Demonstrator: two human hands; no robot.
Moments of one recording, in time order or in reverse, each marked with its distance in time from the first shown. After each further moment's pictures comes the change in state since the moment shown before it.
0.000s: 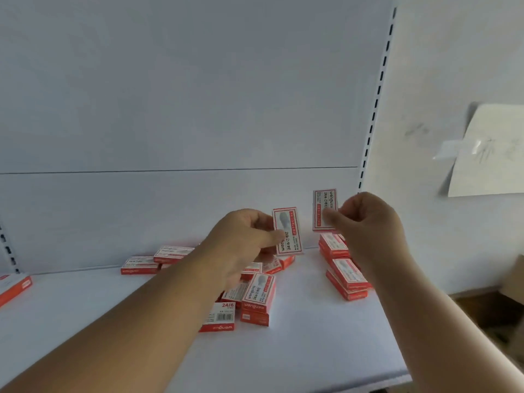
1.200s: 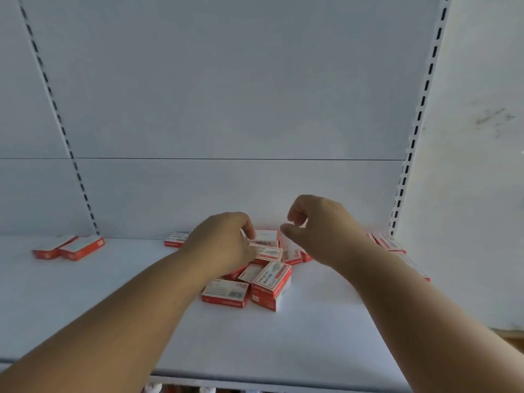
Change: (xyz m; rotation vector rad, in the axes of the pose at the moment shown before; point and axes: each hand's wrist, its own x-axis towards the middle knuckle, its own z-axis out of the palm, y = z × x) left_hand -0.034 -0.006 -0.015 0.957 0.323 -0.030; right_hand 0.005 -0.013 0.044 -0.385 -0.589 -0.427
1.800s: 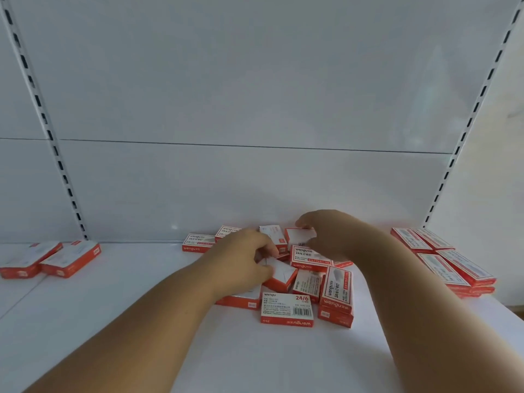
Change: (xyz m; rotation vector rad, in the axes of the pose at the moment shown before) left_hand 0.041 -0.108 0.016 -0.178 -0.230 0.269; right_hand 0.063 -0.022 0.080 -0.342 -0.420 0.215
